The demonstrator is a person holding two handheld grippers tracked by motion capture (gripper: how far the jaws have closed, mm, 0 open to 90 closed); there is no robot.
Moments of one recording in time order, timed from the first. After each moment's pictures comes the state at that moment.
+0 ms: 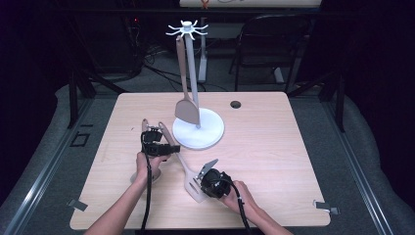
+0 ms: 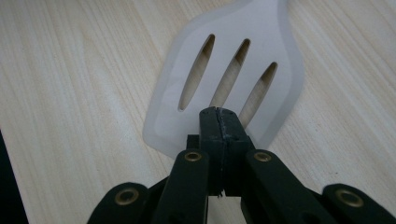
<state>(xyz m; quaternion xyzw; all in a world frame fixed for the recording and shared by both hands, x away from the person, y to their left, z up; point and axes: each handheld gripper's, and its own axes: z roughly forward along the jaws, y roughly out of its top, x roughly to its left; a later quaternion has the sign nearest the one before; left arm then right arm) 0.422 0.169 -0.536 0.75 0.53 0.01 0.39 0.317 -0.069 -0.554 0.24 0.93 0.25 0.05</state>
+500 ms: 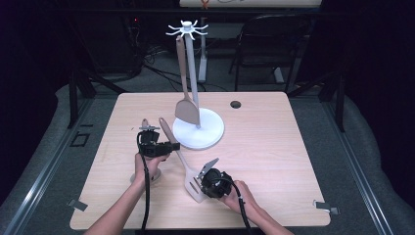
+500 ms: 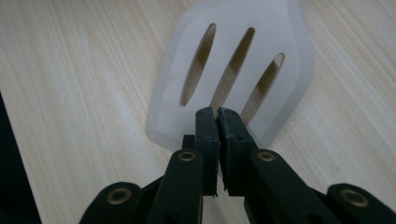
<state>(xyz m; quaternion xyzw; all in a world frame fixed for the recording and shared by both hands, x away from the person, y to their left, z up) 0.407 0.171 -0.520 0.74 0.50 0.02 0.44 0.316 -0.070 -0.552 0.25 0.93 0.25 0.04</state>
